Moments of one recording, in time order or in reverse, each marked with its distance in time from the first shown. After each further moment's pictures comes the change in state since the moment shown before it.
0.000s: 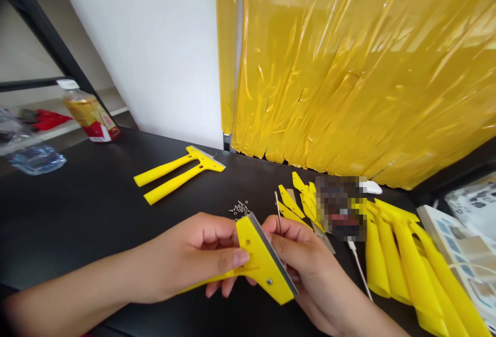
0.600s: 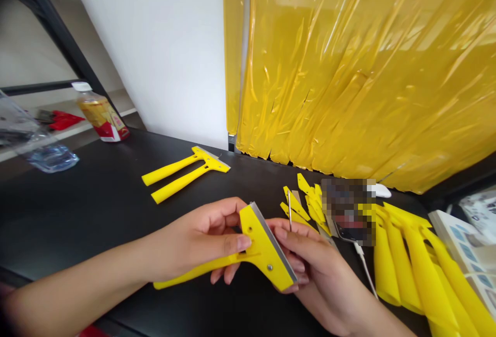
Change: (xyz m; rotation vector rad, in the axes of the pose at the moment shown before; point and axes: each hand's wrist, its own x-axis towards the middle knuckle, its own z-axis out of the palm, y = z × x) left_hand 0.006 -0.002 -0.009 -0.138 0.067 0.061; right_hand 0.003 0.007 -0.017 0.221 -0.137 -0.001
